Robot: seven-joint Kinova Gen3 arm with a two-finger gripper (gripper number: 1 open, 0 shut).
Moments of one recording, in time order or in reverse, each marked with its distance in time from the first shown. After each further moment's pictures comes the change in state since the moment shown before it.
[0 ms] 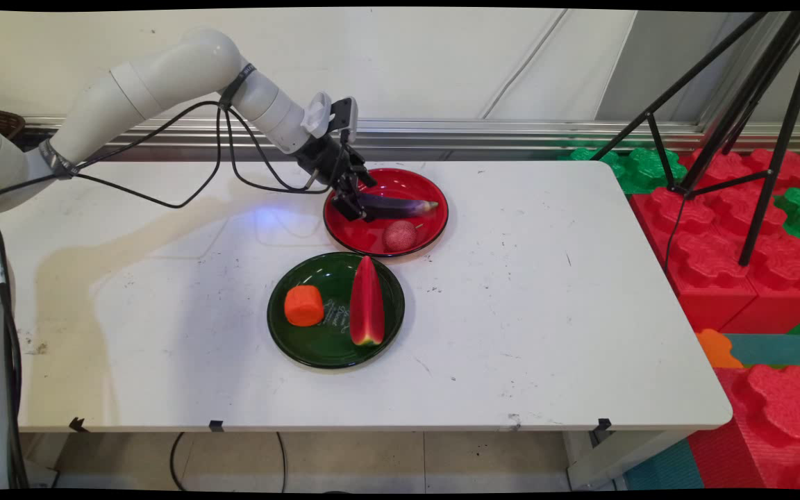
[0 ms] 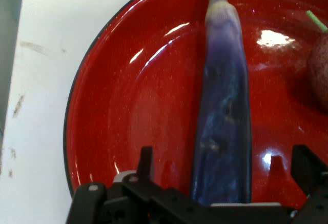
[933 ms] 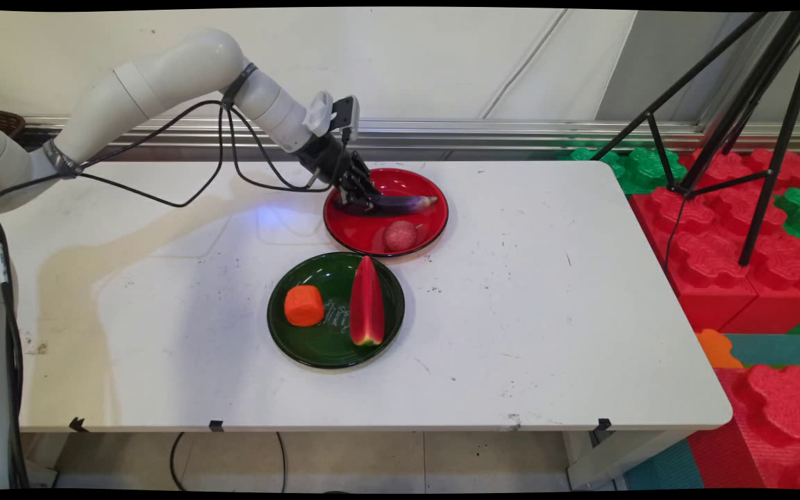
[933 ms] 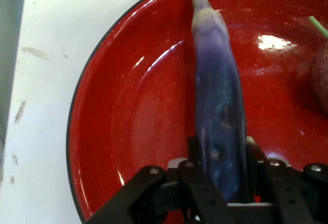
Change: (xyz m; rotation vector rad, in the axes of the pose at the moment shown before) arm 0.001 -0.004 0.002 -0.007 0.008 0.002
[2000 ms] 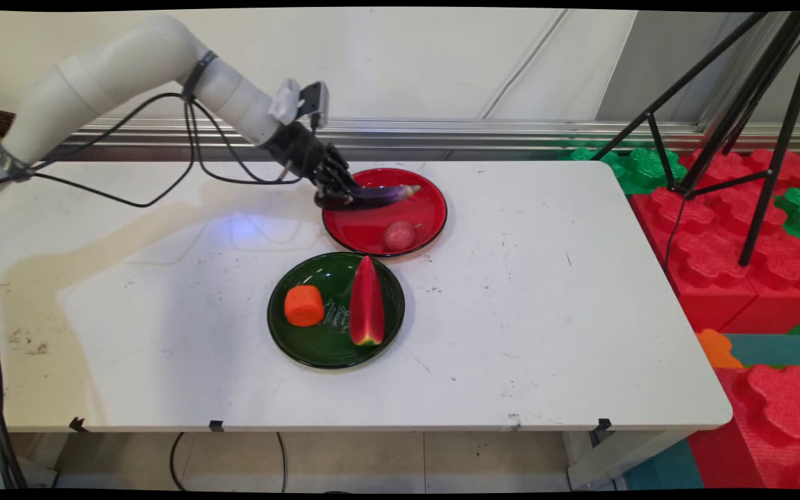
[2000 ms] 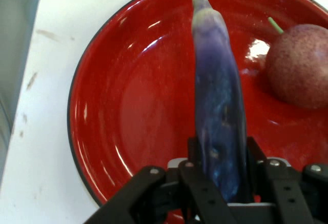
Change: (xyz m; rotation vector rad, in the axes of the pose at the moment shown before) arm -0.016 0.023 -0.053 0.021 0.037 -0.062
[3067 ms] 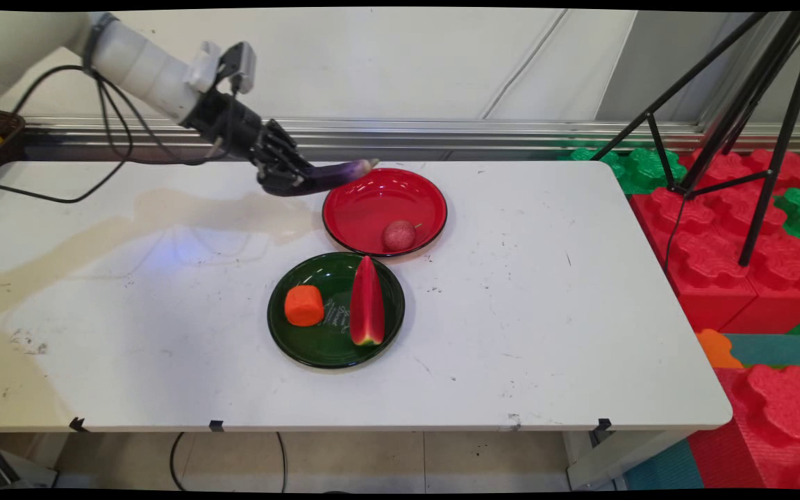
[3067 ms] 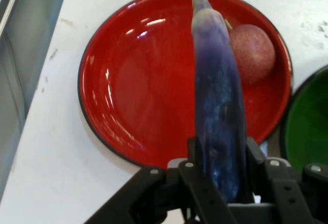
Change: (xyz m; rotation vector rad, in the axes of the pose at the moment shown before) arm -0.023 0.039 -0.111 0.036 0.051 -0.072
